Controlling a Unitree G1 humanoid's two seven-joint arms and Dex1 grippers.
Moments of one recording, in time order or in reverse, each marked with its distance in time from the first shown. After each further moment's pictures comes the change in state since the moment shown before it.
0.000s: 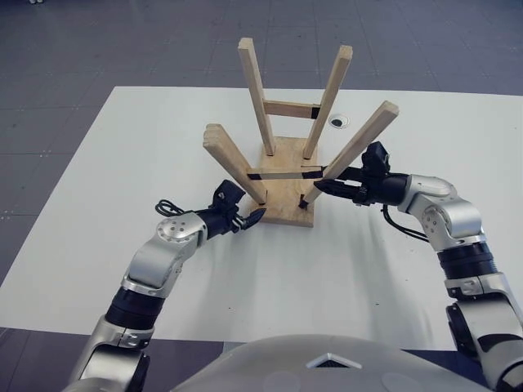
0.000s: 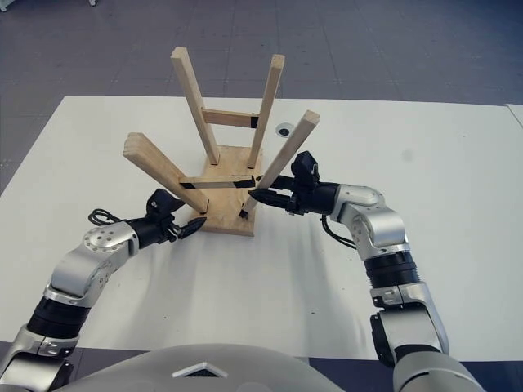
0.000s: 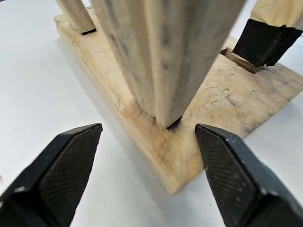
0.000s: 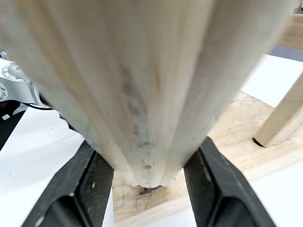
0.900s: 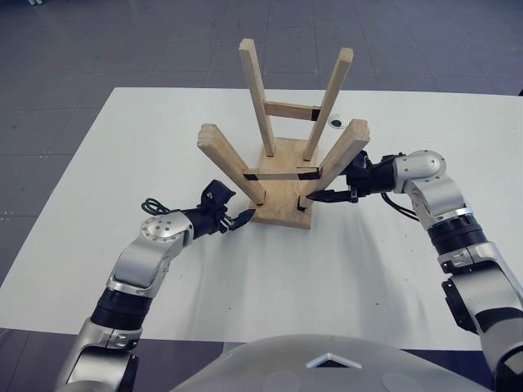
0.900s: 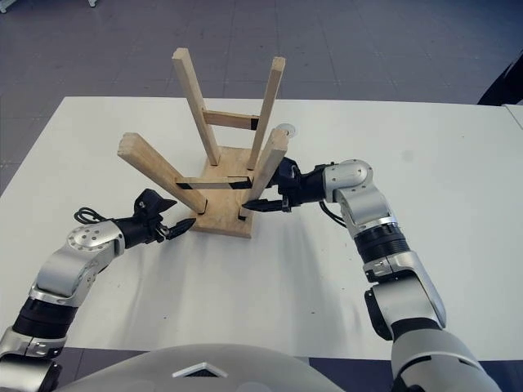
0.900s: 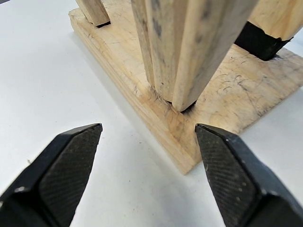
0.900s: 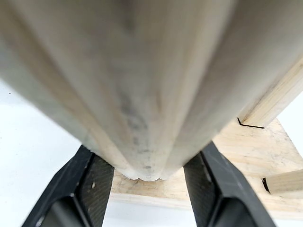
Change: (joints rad) left arm 0.013 0.030 0.022 0.017 0.010 -0.027 -0.057; right arm -0.178 -0.007 0.155 0.244 -0.240 -0.353 0.247
